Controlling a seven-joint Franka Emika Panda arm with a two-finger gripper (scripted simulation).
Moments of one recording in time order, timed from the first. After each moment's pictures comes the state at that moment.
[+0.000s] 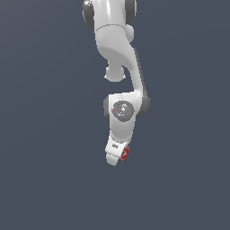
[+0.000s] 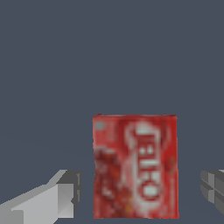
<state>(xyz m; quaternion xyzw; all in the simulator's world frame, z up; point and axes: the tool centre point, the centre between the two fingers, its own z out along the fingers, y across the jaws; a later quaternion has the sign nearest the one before) 0.071 0.024 0.054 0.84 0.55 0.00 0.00</state>
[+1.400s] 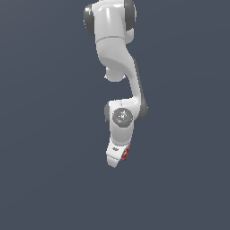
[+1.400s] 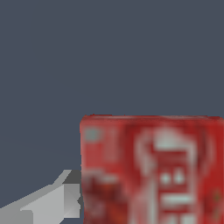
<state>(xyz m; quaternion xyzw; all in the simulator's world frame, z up) 0.069 0.025 0.018 0.84 0.55 0.00 0.00</state>
